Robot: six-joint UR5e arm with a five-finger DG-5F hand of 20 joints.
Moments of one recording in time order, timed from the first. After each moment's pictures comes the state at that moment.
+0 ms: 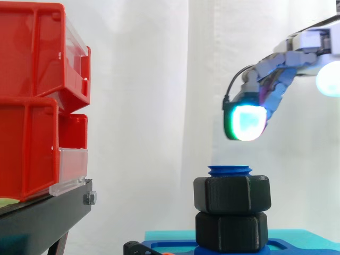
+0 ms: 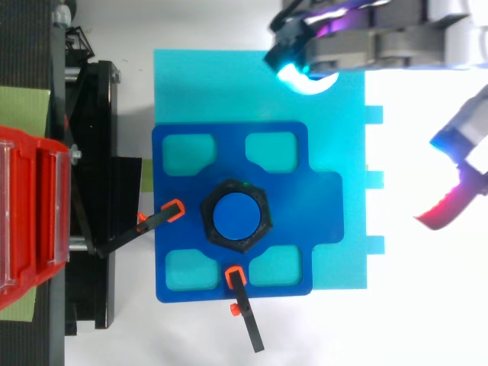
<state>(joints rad) -0.08 -2.07 -1.17 -3.14 -1.97 -1.70</state>
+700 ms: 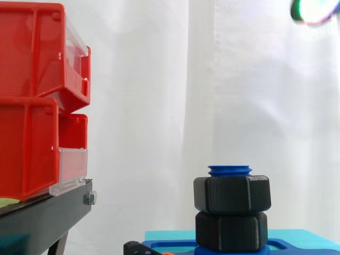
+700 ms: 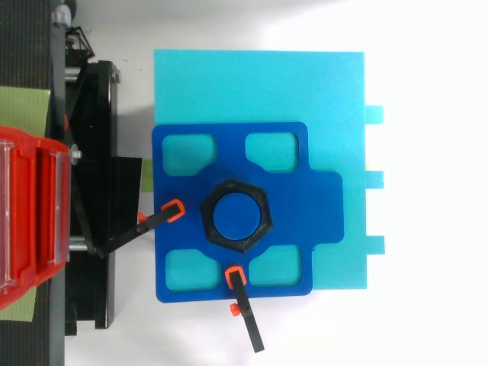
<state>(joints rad) 0.08 -1.61 -1.71 -2.79 -1.50 -1.49</state>
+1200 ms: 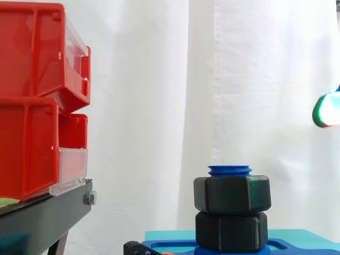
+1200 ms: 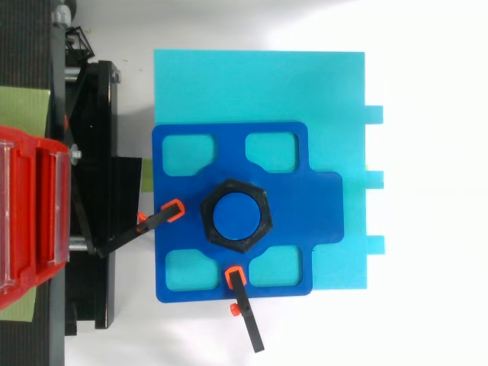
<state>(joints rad) 0.11 -1.60 -1.91 -2.73 -1.18 -1.09</state>
